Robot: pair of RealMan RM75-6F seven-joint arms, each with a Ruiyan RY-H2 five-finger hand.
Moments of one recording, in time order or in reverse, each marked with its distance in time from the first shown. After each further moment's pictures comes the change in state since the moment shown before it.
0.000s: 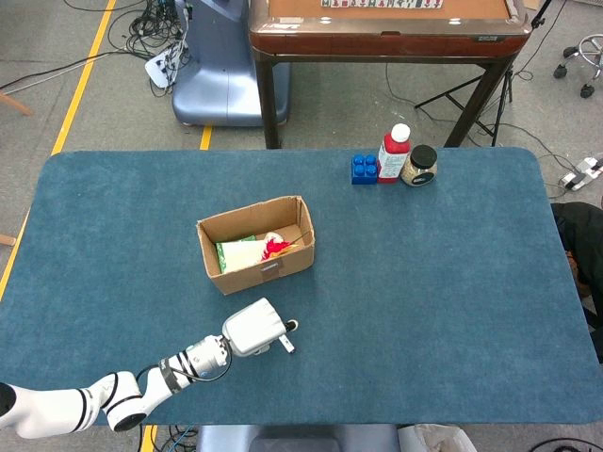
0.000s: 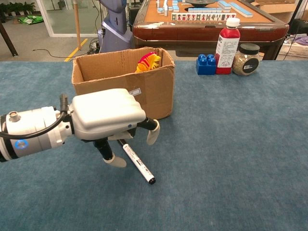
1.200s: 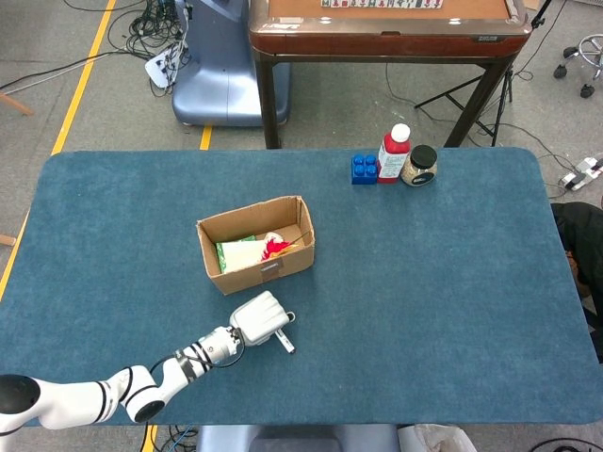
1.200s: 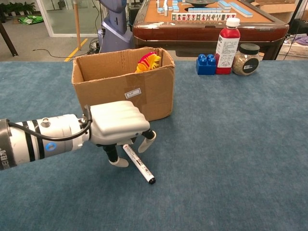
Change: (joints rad) left arm -0.046 -0.081 -0.014 0.092 -0.176 -0.123 0.121; right arm -0.010 0.008 0.004 0.011 0.002 0.005 0.036
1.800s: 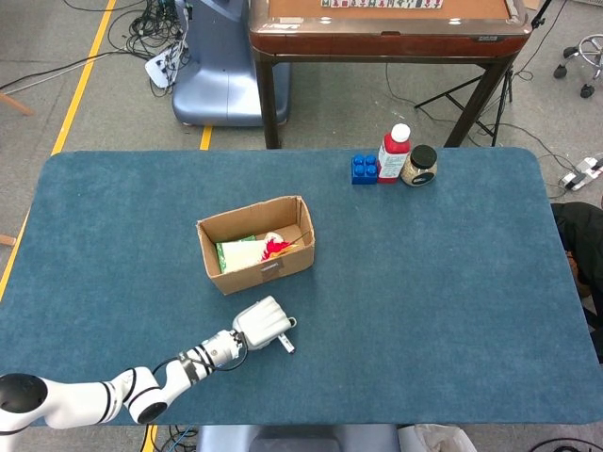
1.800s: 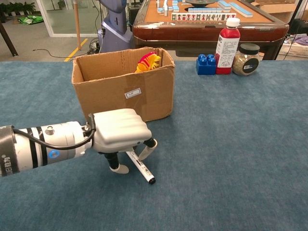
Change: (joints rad) left arm -0.014 -0.024 0.022 0.020 0.000 -0.013 0.009; right arm -0.017 0.004 0.006 0.006 0.012 0.021 0.033
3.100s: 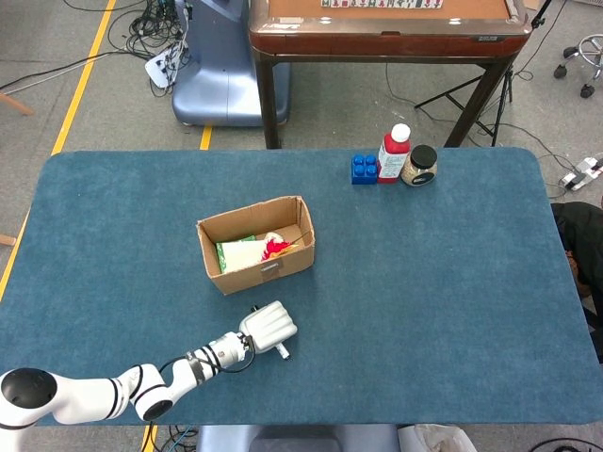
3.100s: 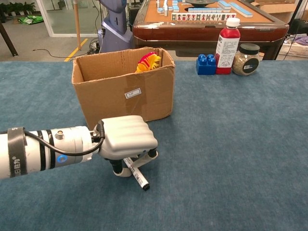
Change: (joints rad) left arm -0.043 -0.018 0.013 0.013 -0.018 -0.044 0.030; right arm -0.027 0.013 0.011 0.020 0.012 0.017 0.077
